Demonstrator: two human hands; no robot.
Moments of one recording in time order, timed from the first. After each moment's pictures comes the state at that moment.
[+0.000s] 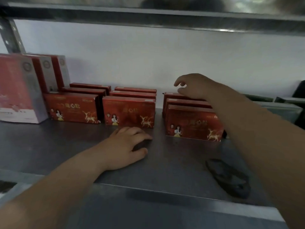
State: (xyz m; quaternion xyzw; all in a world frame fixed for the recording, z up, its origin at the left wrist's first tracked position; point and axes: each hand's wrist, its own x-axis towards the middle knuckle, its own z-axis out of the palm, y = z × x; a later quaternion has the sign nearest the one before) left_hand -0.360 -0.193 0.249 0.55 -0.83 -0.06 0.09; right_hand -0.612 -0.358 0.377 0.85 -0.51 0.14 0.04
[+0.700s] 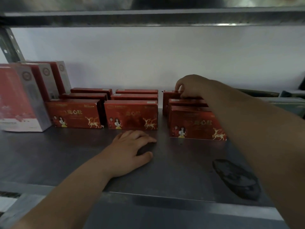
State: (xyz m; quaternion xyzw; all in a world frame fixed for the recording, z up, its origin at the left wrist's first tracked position) left_hand -0.359 -0.190 0.249 0.56 -0.82 -0.06 0.10; right_hand -0.601 -0.397 0.369 0.84 -0.54 0.07 0.04
